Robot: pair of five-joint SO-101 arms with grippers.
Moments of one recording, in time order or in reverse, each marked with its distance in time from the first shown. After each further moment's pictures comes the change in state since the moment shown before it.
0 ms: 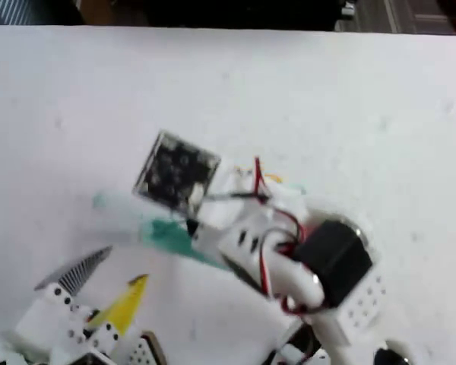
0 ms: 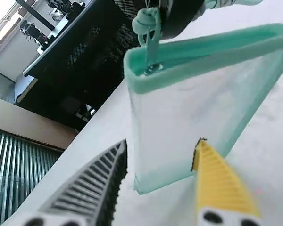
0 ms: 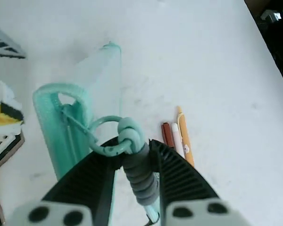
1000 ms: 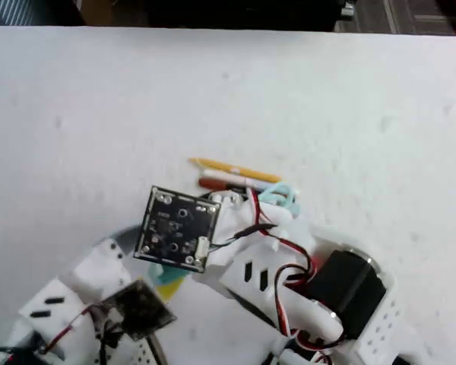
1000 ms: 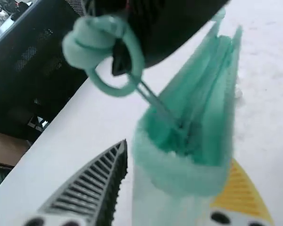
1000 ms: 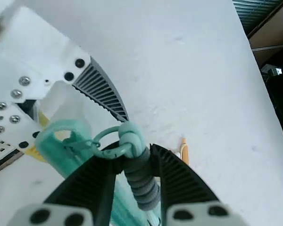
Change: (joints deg) left arm 9.3 0.0 21.7 -16.5 6.3; right arm -5.5 -4.9 3.3 -3.1 3.9
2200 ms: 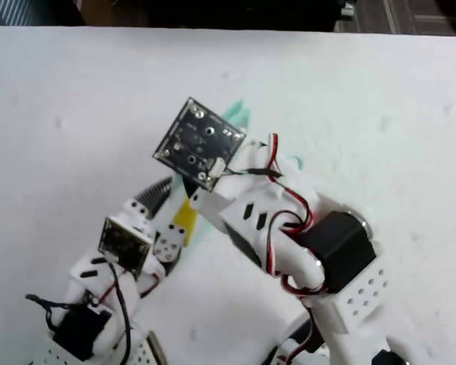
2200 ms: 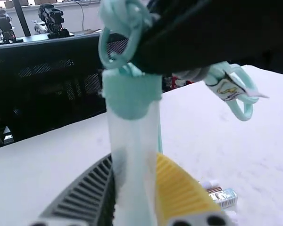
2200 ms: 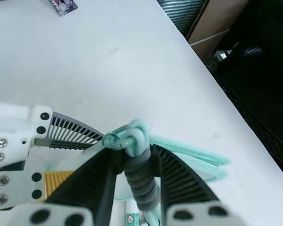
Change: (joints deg) left arm 0.3 0.0 26.0 -42.3 30.9; right arm 11.5 5.2 -0.3 -12.2 -4.1
